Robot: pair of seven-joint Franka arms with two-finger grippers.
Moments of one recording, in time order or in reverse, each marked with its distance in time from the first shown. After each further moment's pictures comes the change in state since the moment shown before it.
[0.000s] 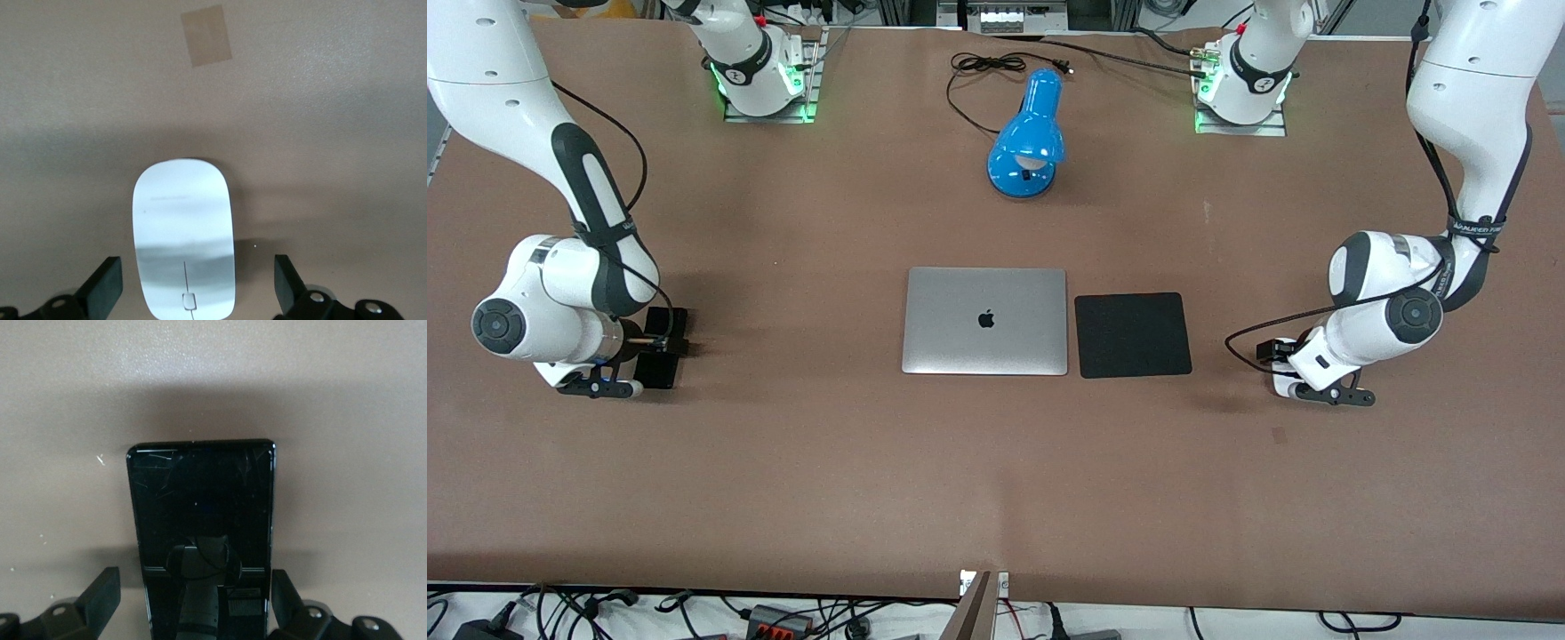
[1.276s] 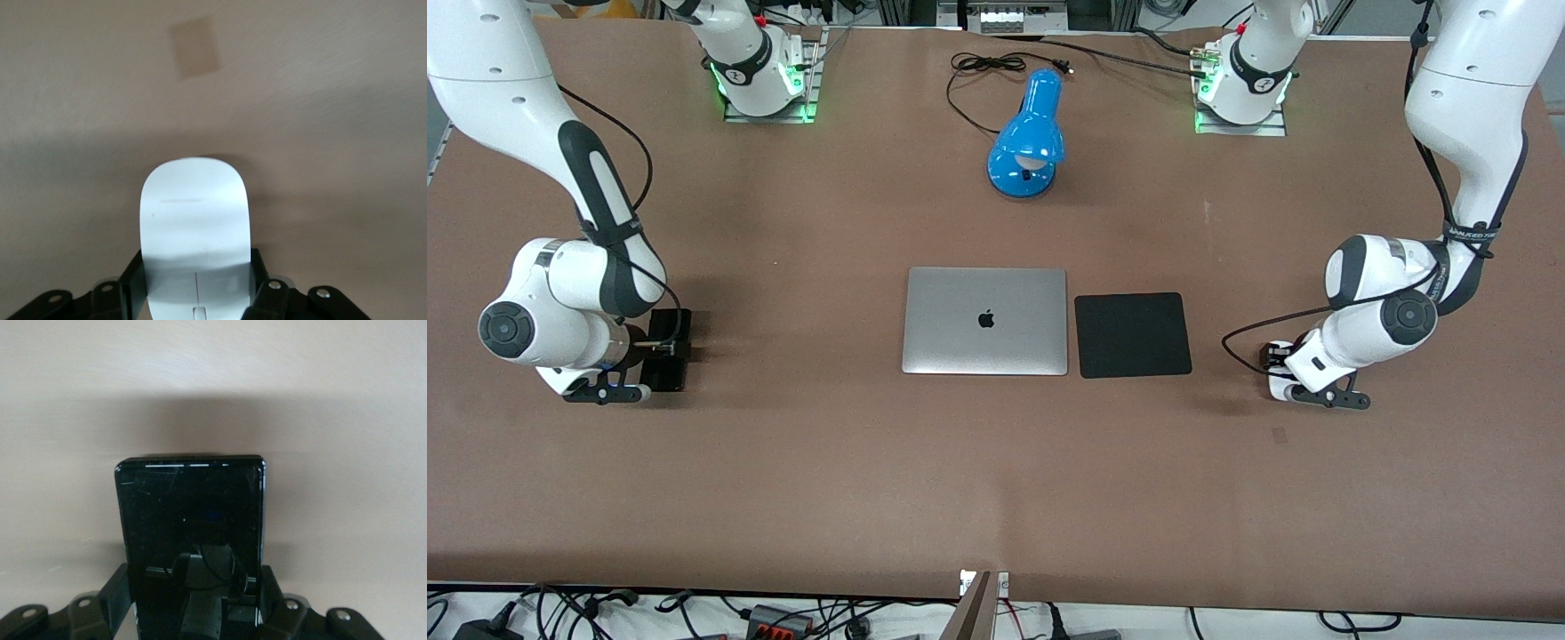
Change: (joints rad) left arm 0.007 0.008 -0.034 0.011 0.017 0.020 0.001; right arm 0.032 -0.029 0.032 0.036 -0.024 -0.050 -0.008
